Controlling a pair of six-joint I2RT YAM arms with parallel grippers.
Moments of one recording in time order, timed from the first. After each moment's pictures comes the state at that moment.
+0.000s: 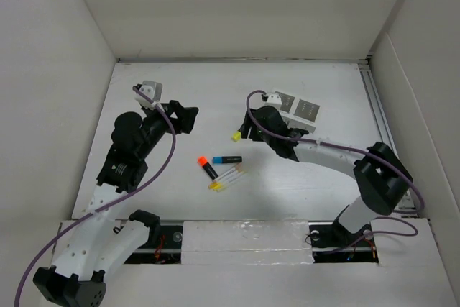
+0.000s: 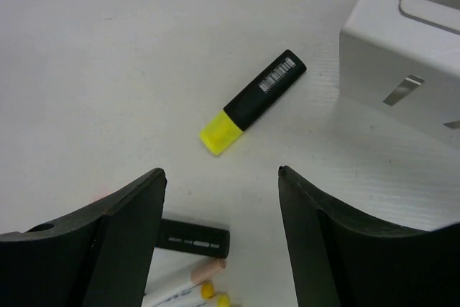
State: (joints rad) left arm -0.35 0.75 0.83 -0.14 0.13 -0.31; right arm 0.77 1.55 0.96 0.03 0.33 0.66
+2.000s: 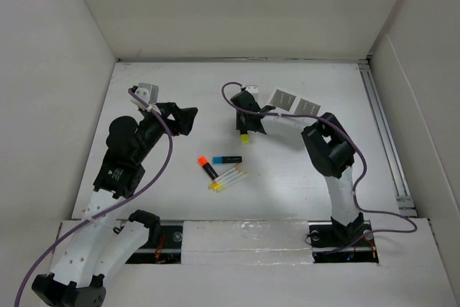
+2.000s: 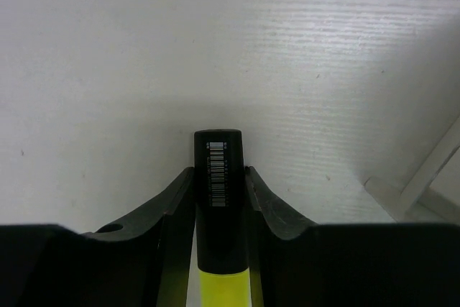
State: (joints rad) left arm -0.35 0.71 0.83 -0.13 0.16 -0.31; right arm 0.69 2.13 1.52 -0.26 0.37 0.54
